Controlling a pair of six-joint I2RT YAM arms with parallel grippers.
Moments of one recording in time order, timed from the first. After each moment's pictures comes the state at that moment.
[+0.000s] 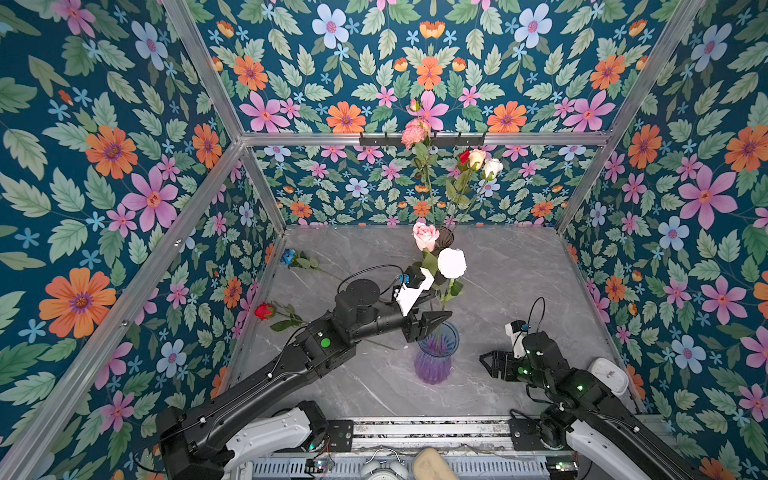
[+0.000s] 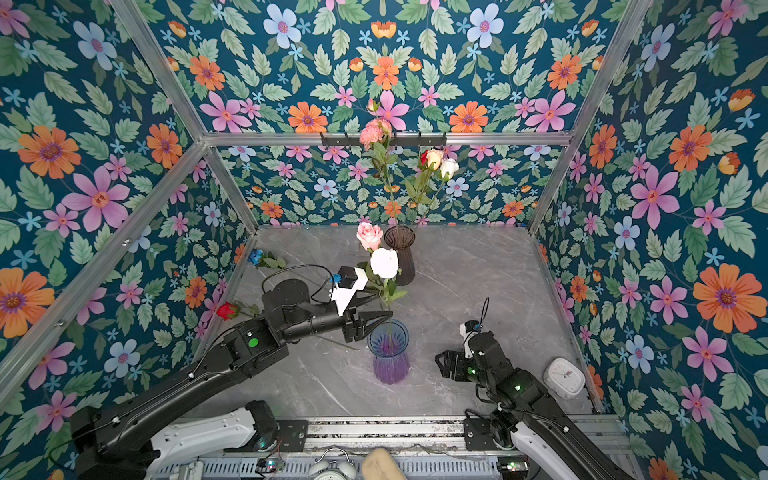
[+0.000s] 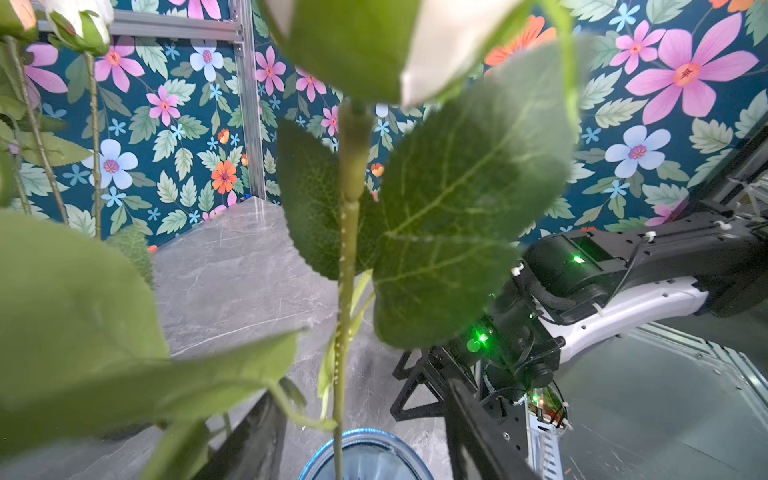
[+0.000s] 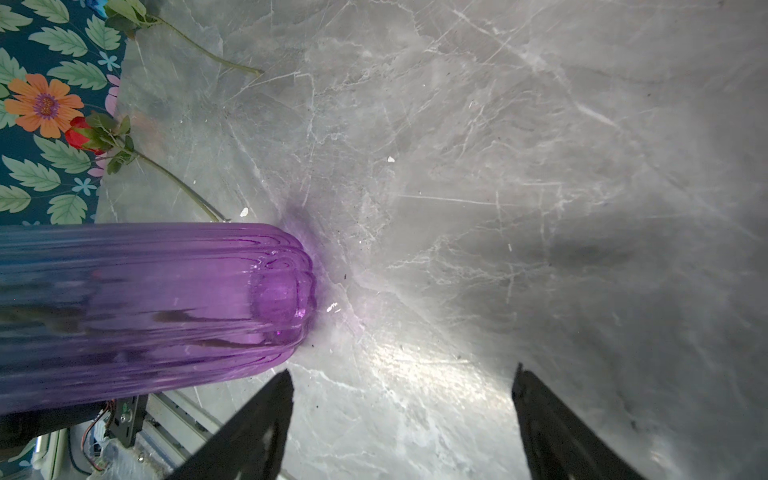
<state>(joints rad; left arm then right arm) -0.94 0.99 0.98 -0.11 0.32 -0.10 0.56 0.54 0.33 -0.60 -0.15 0.64</state>
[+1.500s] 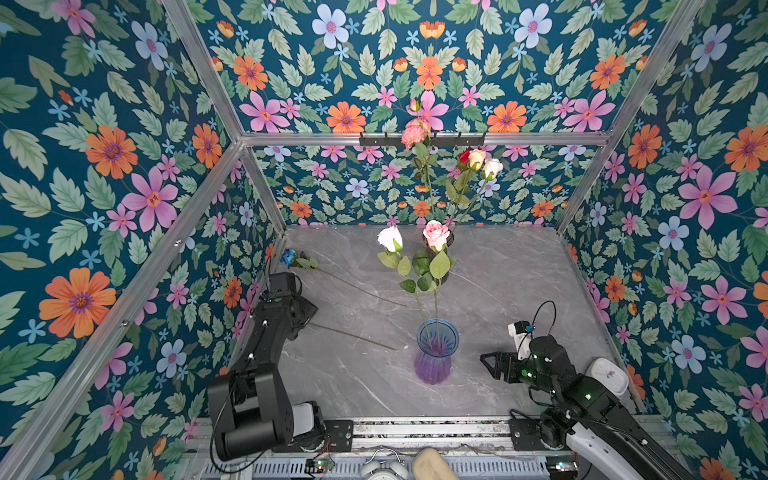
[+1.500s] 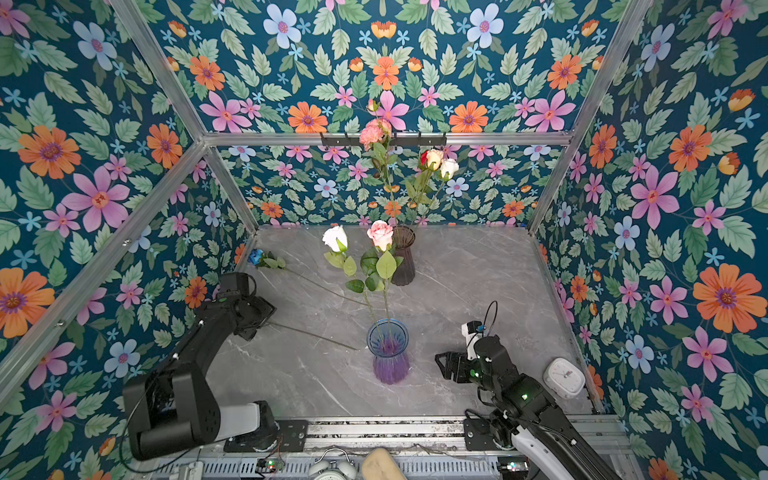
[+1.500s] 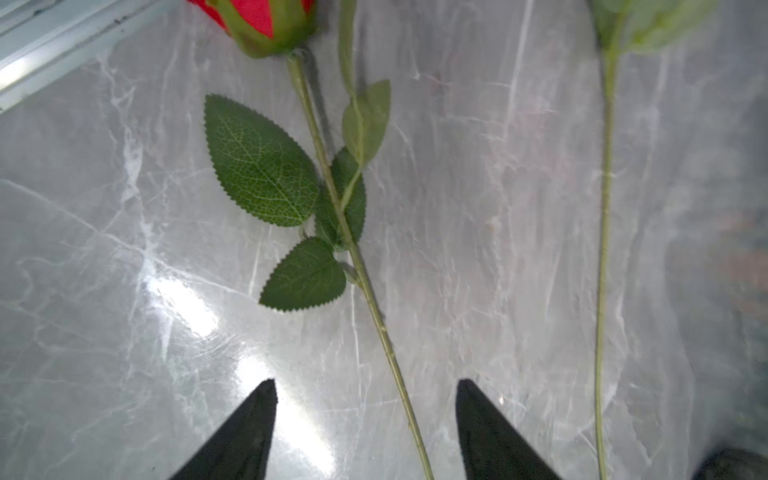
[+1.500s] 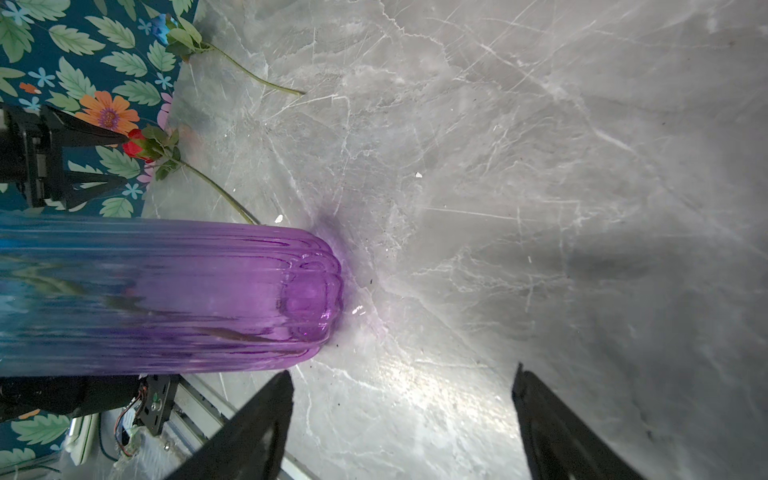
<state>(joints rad) 0.18 1.37 0.88 -0.67 -0.05 -0.79 0.56 0.42 0.32 -0.61 -0.18 0.63</state>
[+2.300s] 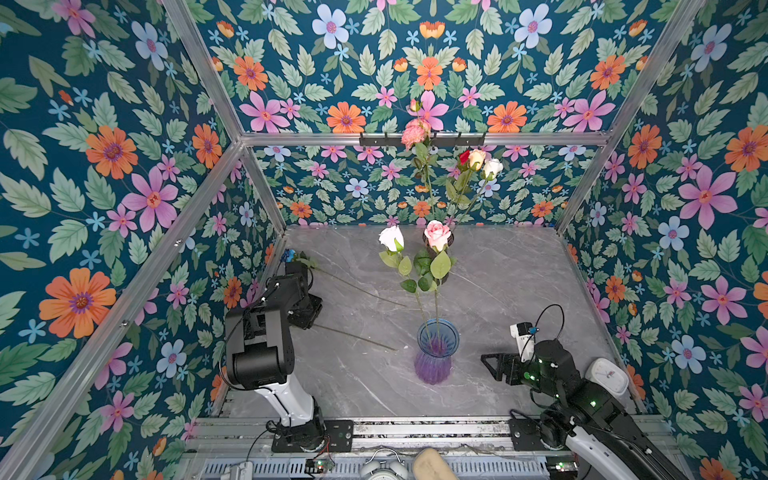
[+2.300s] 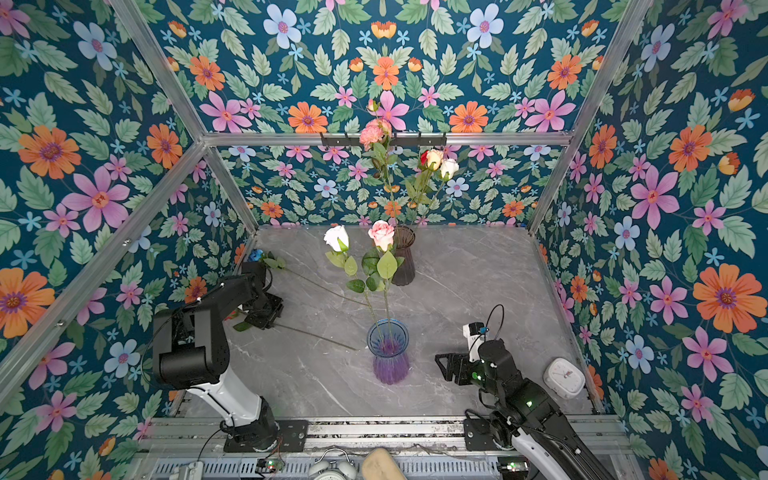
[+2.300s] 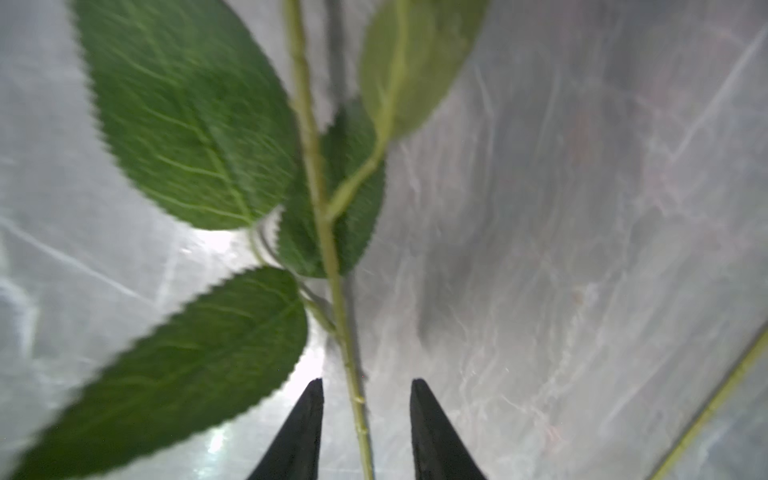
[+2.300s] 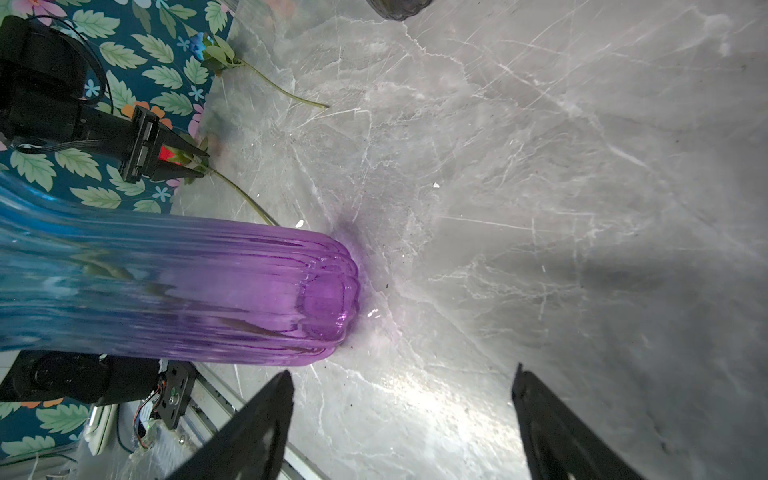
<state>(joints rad) 0.12 1.71 1.08 -0.77 -0.05 -1.04 0.56 0.34 0.30 -0.61 -0.20 0.63</state>
